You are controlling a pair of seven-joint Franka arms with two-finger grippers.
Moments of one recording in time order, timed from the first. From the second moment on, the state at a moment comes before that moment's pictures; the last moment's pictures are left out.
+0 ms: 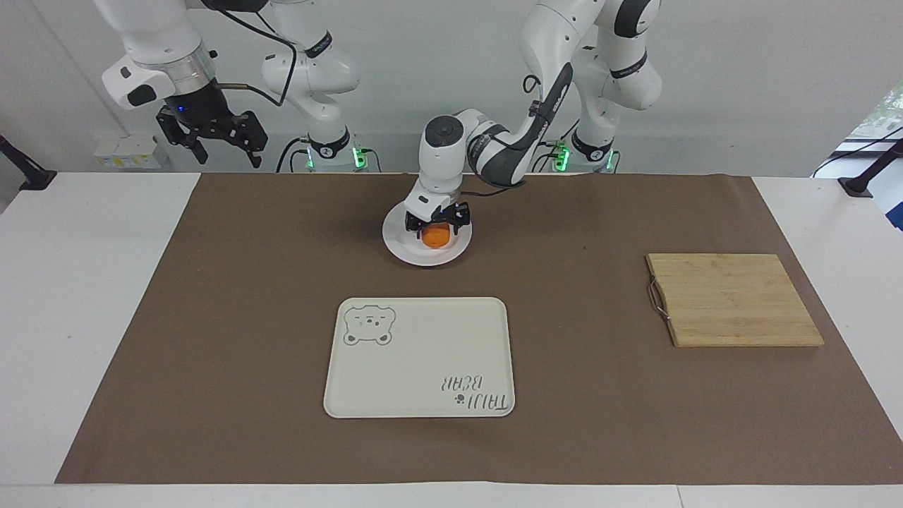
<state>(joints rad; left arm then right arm) -0.79 0.33 -0.12 -1.89 -0.08 2.23 -0.96 0.06 -0.09 -0.07 -1.60 -0.02 1.45 0.08</state>
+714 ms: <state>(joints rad) -0.40 0.20 -0.10 -1.80 -0.07 2.10 -0.55 0.06 -0.09 -0.07 -1.60 -0.02 1.45 0.08</state>
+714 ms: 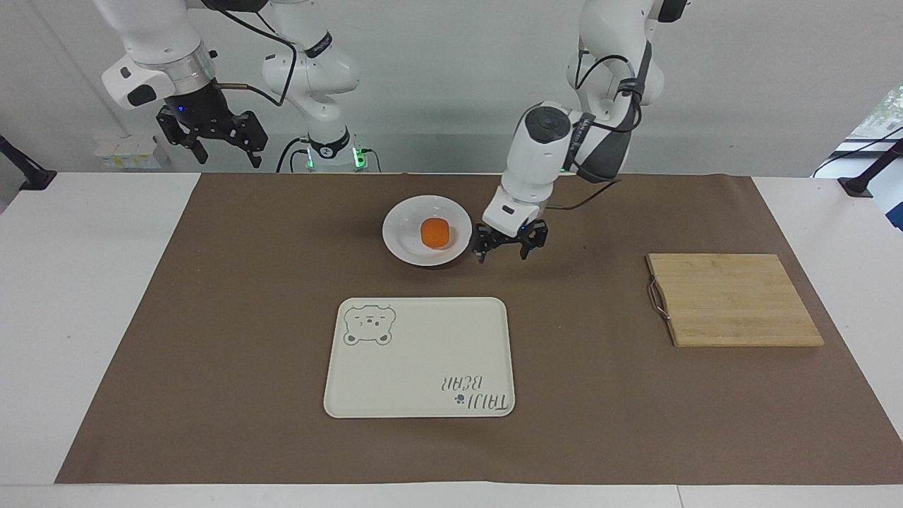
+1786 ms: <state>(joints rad) 0.01 0.06 -0.08 -1.56 0.01 1.59 0.05 0.06 -0.09 -0.07 -1.62 0.12 1.47 0.03</state>
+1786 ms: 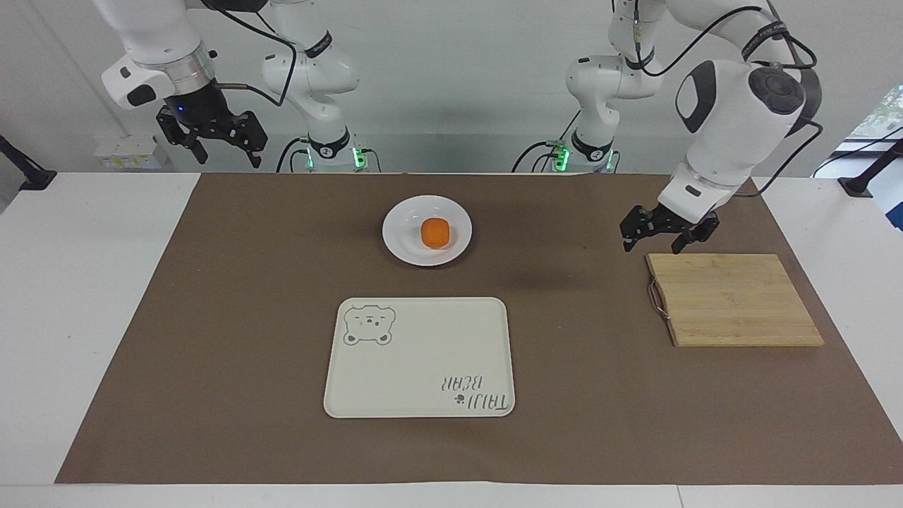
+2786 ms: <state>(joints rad) 0.03 0.02 -0.08 -1.56 0.01 1.56 0.04 0.09 -0.07 -0.07 -2.17 0.65 1.96 -0.36</state>
